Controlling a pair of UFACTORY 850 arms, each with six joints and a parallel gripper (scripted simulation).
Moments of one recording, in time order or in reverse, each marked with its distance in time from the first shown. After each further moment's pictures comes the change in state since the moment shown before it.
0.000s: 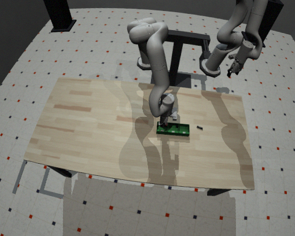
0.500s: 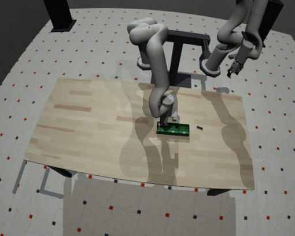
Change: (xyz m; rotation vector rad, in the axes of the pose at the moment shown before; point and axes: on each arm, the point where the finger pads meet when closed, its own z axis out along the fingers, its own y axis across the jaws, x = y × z) left arm 0.000 0.000 0.000 0.000 0.000 0.000; right arm 0.000 -0.001 0.009 0.000 0.000 0.000
